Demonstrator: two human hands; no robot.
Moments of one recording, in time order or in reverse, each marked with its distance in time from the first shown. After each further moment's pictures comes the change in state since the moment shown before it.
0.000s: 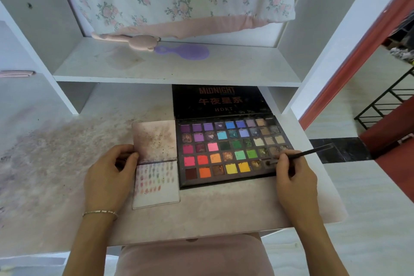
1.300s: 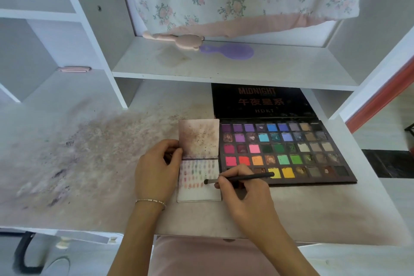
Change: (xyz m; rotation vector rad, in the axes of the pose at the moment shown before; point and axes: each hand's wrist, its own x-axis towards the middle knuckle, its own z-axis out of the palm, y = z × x) left_hand 0.004 -0.007 0.005 -0.036 0.013 0.036; right_hand -0.058 -0.072 0.084 0.250 -0.509 -0.209
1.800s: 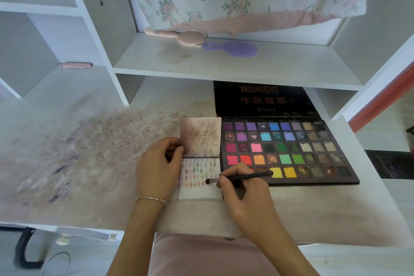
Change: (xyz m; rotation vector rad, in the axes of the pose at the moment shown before) left_hand 0.001 -0.003 0.001 0.015 0.001 -0.009; right_hand 0.000 -0.003 0.000 -0.097 -0.040 -0.014
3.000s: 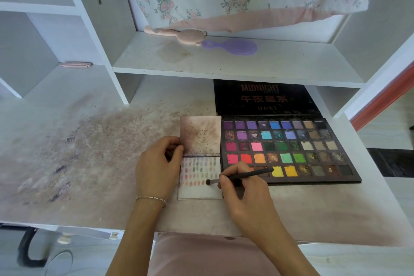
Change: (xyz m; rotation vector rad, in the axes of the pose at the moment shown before) left_hand -0.001 0.001 0.000 -0.005 0.006 0.018; right_hand 0.000 0.000 0.000 0.011 -0.033 0.029
